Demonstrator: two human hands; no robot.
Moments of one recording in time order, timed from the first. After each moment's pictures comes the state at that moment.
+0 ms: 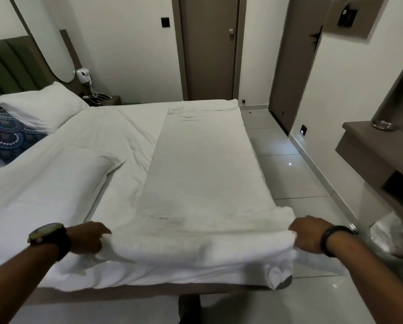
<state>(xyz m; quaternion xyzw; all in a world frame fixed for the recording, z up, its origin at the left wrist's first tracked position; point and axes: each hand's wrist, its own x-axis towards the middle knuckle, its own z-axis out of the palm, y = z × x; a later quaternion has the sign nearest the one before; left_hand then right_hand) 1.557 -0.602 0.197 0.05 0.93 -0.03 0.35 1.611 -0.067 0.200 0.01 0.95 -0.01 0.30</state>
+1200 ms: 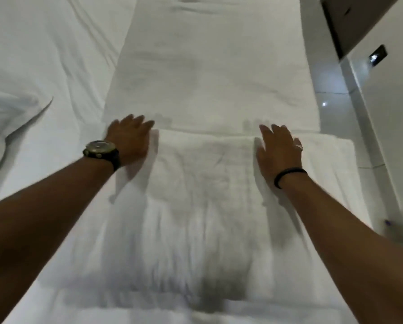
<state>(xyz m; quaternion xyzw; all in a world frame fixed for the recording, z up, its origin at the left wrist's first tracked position) 1.046 -0.503 -0.070 0.10 0.99 -0.02 0.11 1.086 -0.131 -0.073 0.05 0.99 -0.06 0.08</state>
